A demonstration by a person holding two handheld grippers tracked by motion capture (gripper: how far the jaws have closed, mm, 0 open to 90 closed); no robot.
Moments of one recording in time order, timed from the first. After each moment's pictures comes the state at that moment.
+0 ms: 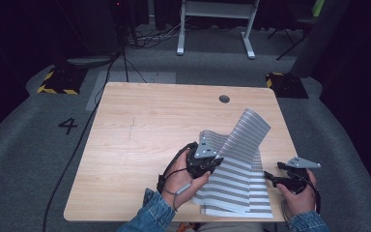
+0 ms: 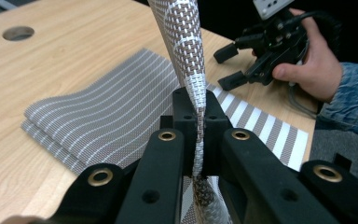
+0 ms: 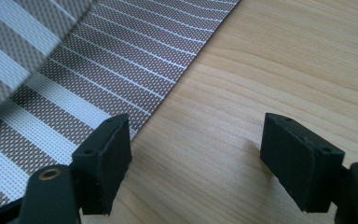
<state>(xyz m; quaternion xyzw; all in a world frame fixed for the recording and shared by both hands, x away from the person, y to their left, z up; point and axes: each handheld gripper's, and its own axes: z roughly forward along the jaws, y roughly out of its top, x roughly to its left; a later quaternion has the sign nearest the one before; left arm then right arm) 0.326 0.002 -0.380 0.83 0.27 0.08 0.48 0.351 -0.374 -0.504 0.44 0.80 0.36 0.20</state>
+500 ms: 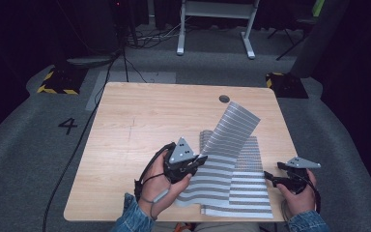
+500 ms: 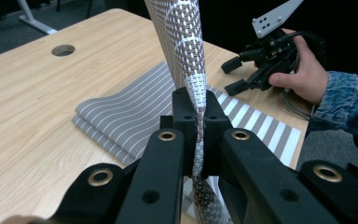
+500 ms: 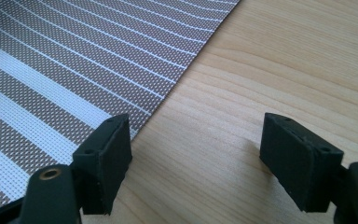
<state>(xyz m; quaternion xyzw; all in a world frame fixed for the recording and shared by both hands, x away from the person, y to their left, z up) 0.297 0.055 -0.347 0.81 0.28 0.11 0.50 0.351 -0.374 -0.504 0.44 0.80 0.36 0.20</state>
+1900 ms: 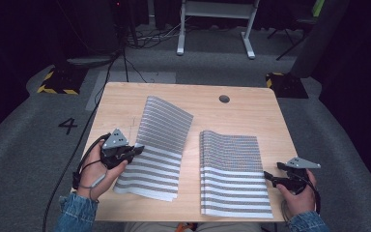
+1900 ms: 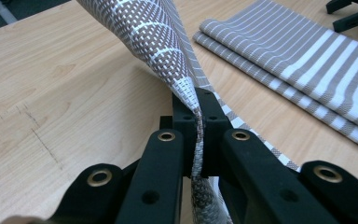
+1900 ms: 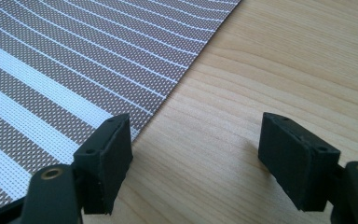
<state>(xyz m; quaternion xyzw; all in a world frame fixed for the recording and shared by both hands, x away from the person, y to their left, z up) 0.342 0.207 -0.387 0.82 0.34 0.15 0.42 0.350 -0.374 -0.503 0.44 0.80 0.36 0.21</state>
